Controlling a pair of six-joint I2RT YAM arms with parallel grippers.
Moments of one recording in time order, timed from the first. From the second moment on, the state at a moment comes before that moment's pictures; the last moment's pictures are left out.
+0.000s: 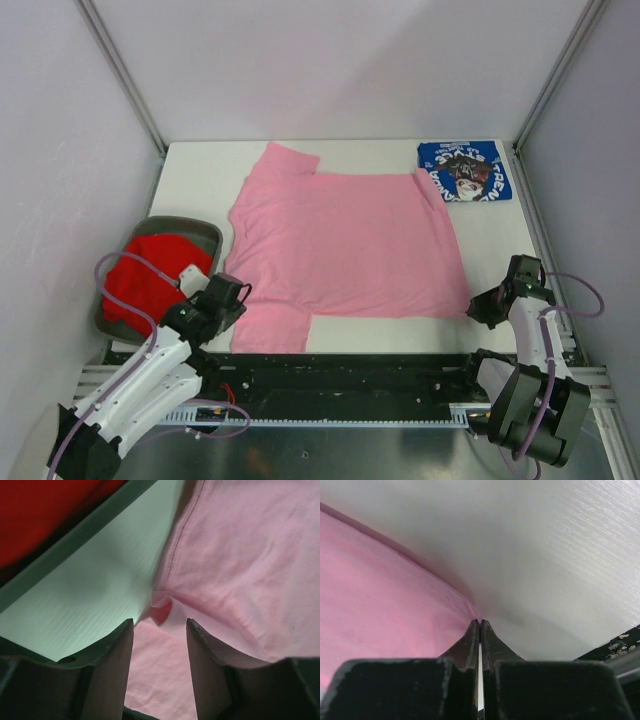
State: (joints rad) left arm -0.51 0.68 0.42 -0.83 -0.47 -1.20; right arm -0.35 0.96 0.49 -0.74 -0.10 0.81
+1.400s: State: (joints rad) left arm -0.47 0.80 0.65 -0.73 -0.43 -1.11; right arm -0.25 1.00 0.60 -0.64 -0.10 0.74
